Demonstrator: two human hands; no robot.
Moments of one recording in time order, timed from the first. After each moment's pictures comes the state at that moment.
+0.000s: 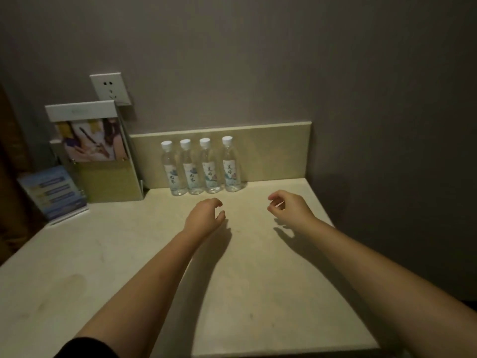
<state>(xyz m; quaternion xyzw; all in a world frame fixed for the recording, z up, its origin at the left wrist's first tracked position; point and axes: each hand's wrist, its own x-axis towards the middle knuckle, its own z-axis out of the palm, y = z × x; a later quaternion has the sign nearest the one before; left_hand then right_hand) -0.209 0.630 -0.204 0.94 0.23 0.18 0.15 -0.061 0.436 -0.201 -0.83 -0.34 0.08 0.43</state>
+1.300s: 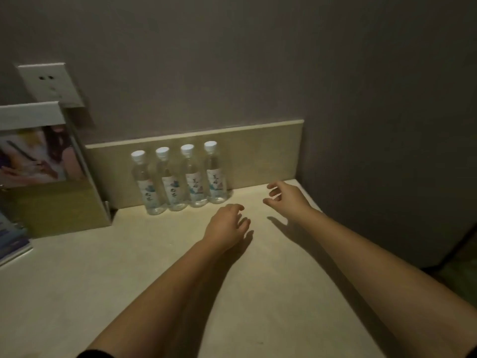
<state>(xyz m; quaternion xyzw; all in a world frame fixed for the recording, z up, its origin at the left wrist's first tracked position) -0.131 0.640 -0.228 0.96 0.13 0.14 0.22 -0.013 0.489 -0.192 -0.89 -0.25 0.04 0.37</state>
